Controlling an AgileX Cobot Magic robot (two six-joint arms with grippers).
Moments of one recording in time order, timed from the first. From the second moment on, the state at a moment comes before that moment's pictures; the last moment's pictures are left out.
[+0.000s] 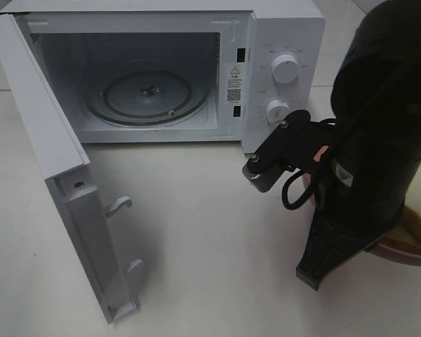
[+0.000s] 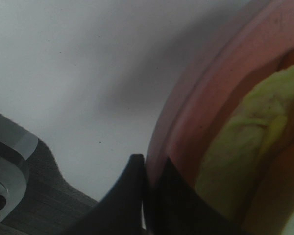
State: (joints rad) left arm 0.00 0.00 -0.52 -0.06 1.08 0.00; right arm 0.88 1.52 -0.90 -0.37 1.03 0.25
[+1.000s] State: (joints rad) left arm 0.00 0.00 -0.52 -0.06 1.08 0.00; right arm 1.03 1.52 -0.90 -0.44 0.96 -0.05
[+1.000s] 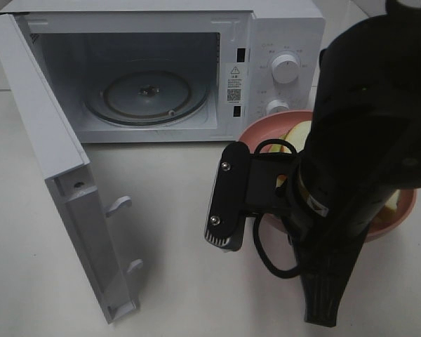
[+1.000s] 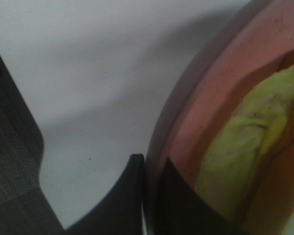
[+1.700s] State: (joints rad) left arm 0.00 0.00 -0.52 -0.06 1.08 0.00; right arm 1.03 1.52 -0.90 -0.45 0.80 -0.44
